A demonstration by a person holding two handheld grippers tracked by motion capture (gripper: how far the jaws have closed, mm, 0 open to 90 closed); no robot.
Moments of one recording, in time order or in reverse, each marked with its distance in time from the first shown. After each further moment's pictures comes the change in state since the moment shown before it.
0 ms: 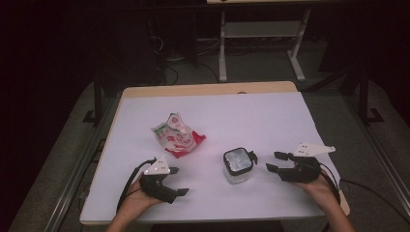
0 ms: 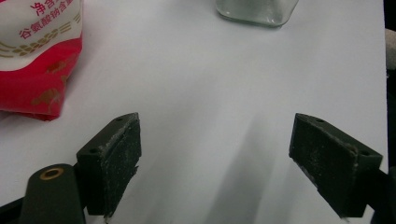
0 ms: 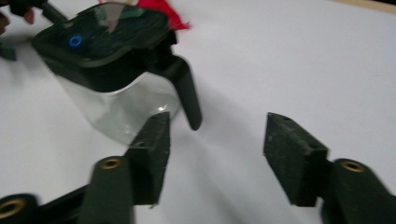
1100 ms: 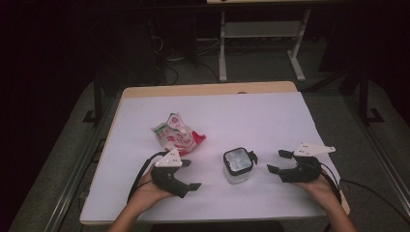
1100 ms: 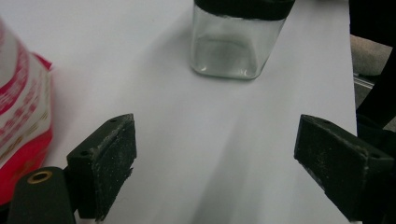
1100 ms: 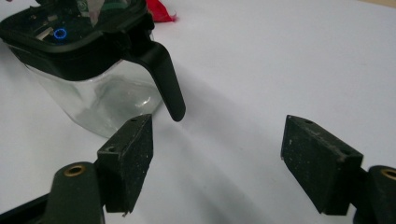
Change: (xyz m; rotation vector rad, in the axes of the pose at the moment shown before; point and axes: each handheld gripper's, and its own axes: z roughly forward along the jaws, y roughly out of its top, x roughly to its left) left arm -0.010 0.044 0.015 -0.038 -0.060 0.054; right arm -0.007 -0.007 0.003 0.017 -0.025 0.003
